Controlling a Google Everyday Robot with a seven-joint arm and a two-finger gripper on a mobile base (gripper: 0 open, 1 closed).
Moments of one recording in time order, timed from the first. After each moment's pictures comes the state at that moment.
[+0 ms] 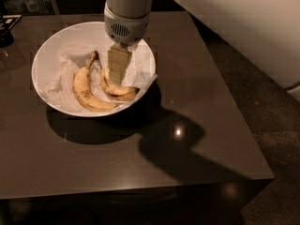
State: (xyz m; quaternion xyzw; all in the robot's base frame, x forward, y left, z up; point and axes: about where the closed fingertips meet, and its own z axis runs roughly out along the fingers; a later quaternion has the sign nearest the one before) arm 0.560 0.048 0.941 -0.60 0.78 0.00 0.15
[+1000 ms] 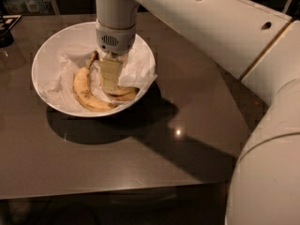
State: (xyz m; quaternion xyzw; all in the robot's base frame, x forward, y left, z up) arm 0.569 0.076 0.898 -0.63 0.77 0.03 0.08
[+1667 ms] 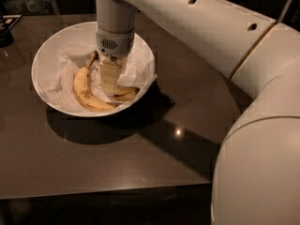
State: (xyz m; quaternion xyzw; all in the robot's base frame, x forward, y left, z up) arm 0.573 0.081 0.880 -0.62 0.78 0.05 0.06
